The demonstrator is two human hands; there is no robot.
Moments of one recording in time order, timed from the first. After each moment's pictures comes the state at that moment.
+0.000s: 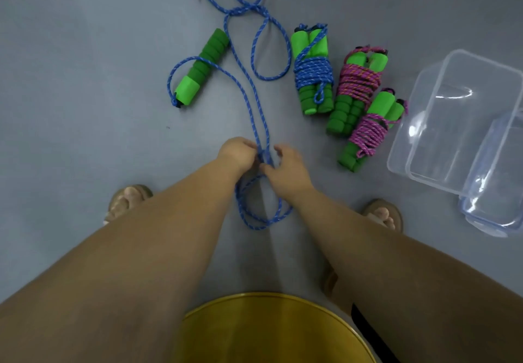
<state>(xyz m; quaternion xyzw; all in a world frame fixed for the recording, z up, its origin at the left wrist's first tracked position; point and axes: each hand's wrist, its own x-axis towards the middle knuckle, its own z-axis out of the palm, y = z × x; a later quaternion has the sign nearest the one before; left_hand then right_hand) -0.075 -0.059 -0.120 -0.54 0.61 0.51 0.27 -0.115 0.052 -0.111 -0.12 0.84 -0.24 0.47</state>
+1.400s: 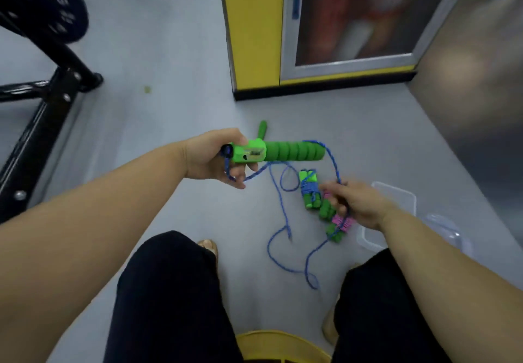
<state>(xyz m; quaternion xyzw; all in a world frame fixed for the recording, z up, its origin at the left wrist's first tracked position) 0.040 -0.101 0.332 -0.26 0.62 0.72 0.18 -0.132 0.128 0.237 -0.16 0.68 -0.50 0.51</state>
